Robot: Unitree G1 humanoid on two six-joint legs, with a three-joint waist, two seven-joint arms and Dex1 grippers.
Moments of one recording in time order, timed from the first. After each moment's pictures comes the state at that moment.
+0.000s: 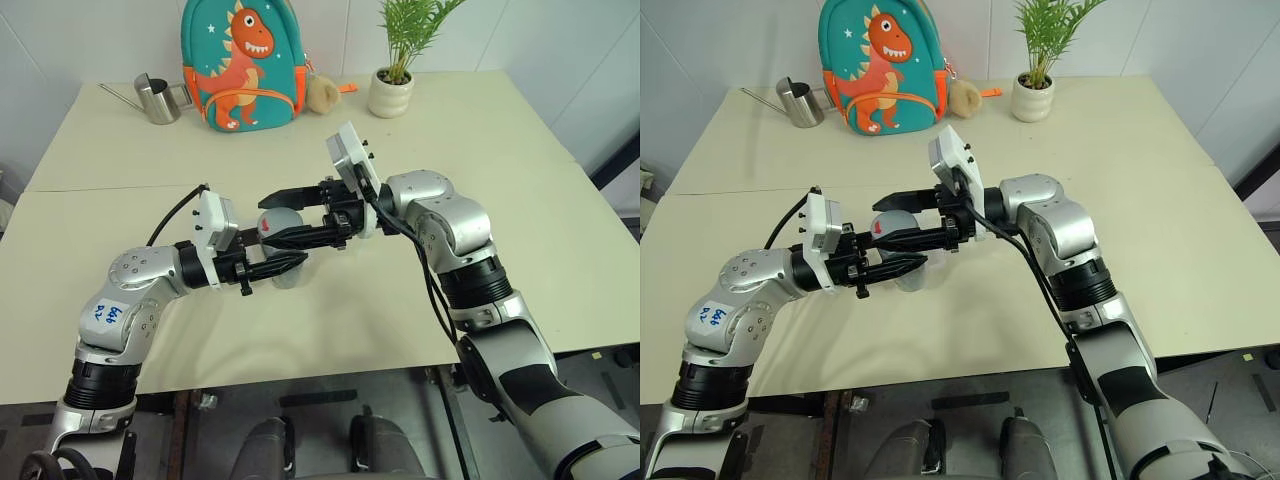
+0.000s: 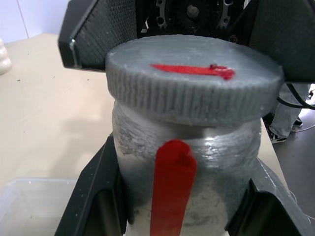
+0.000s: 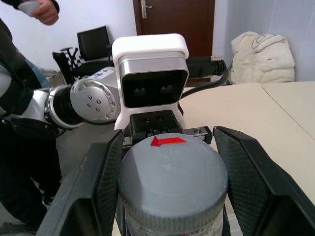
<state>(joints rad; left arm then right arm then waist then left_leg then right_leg) -0.44 0.59 0.05 -0.22 -0.56 0.45 -0.92 -1.03 -0.24 0.18 0.26 0.48 0.52 1.31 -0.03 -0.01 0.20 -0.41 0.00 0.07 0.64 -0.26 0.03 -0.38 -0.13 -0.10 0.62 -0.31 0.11</state>
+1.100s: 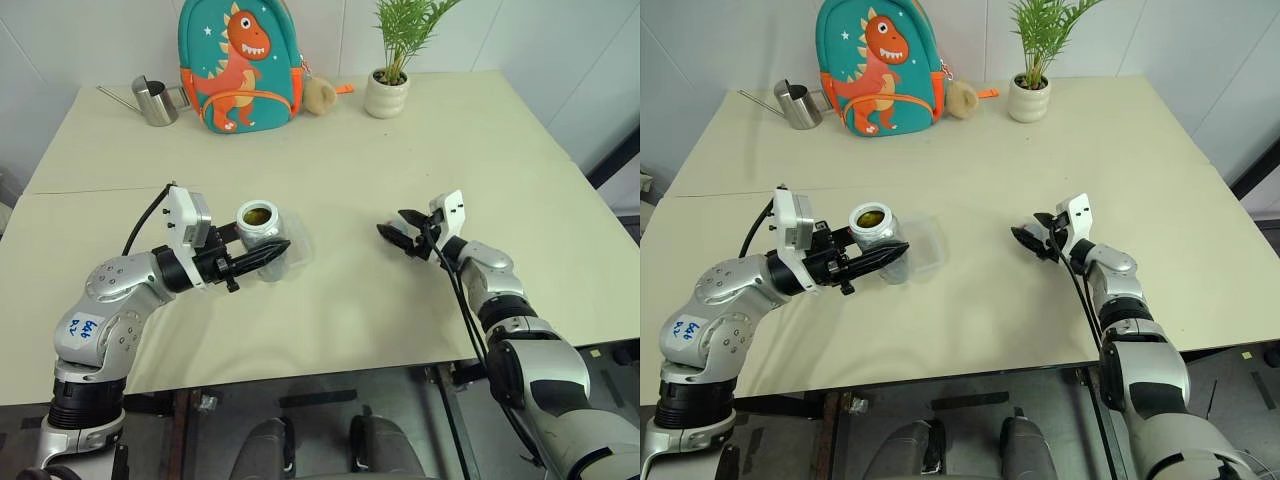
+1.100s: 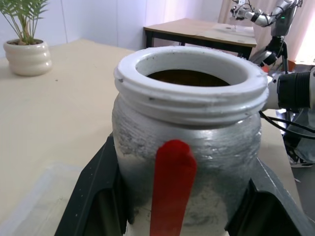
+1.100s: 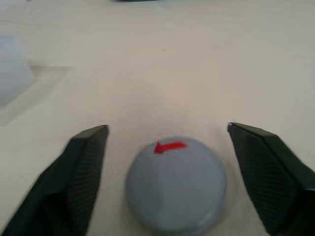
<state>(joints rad) -0.34 0.60 0.16 -0.31 -0.63 0.52 -0.80 -0.92 -0.37 -0.13 1.16 0.23 -0.20 0.95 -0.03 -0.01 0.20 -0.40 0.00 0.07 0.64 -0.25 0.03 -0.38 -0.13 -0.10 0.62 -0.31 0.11</state>
